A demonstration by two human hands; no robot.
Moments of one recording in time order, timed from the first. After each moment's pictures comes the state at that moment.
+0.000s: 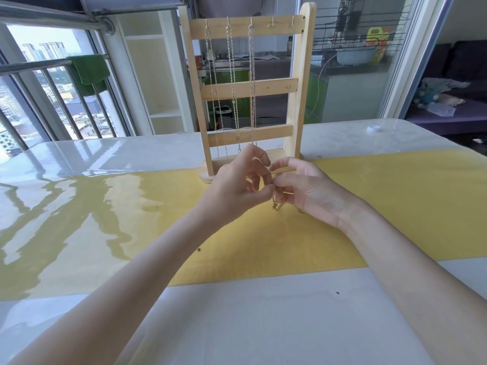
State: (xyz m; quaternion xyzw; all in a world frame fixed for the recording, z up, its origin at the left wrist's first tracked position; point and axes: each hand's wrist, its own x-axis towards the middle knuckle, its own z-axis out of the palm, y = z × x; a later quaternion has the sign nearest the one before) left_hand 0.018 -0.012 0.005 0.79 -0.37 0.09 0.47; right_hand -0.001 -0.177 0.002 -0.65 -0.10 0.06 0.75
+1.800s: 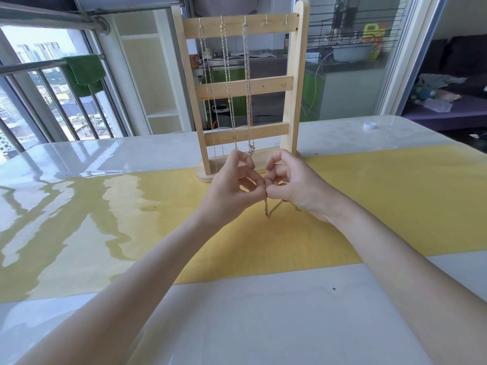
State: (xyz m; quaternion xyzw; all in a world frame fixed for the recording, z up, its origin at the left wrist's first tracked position) left_hand 0.017 -0.018 -0.006 0.78 -0.28 0.05 0.56; right_hand -0.003 -0.169 0.005 -0.79 -0.13 -0.03 0.60
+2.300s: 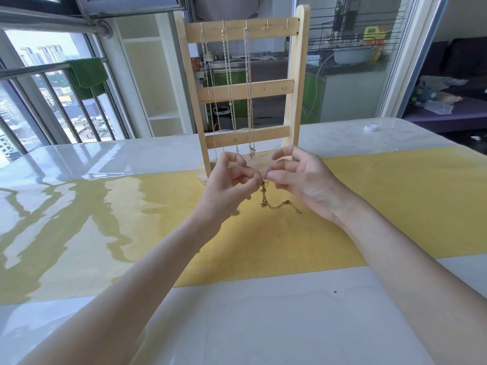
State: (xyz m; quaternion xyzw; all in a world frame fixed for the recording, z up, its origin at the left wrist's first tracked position) left_hand 0.018 -0.012 -0.004 0.69 -0.24 0.00 0.68; right_hand -0.001 -0.178 0.008 -0.66 -0.13 -0.01 0.74
